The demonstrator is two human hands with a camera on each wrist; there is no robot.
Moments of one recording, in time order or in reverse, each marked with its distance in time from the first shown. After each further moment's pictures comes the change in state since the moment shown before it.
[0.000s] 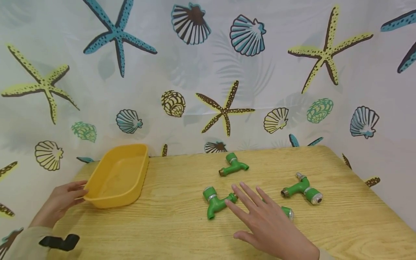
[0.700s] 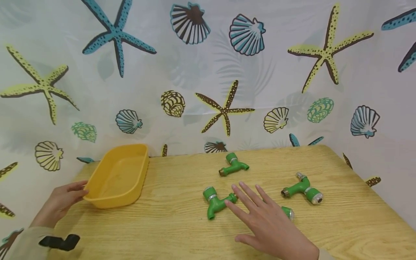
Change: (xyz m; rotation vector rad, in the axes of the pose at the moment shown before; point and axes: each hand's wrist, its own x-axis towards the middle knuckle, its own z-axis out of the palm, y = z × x) left_hand -0.001 0.002 0.003 -0.007 0.031 -0.019; right_hand 0.000 0.005 0.002 0.029 0.025 -0.032
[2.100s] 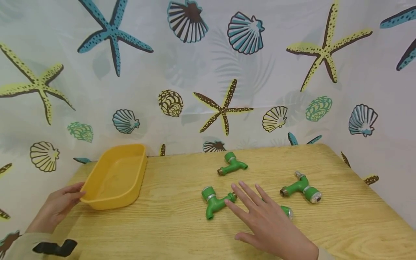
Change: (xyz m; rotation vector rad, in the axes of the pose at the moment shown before) left_hand -0.003 -0.006 0.002 -0.285 -0.054 -0.019; right_hand -0.001 0.002 0.000 -0.005 -0.012 0.010
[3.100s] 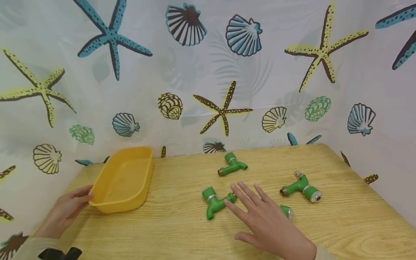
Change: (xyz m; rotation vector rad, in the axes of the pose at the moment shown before) left_hand -0.003 -0.001 0.016 -0.053 -0.049 0.042; right_hand 0.004 -0.001 0.003 -0.003 0.009 0.007
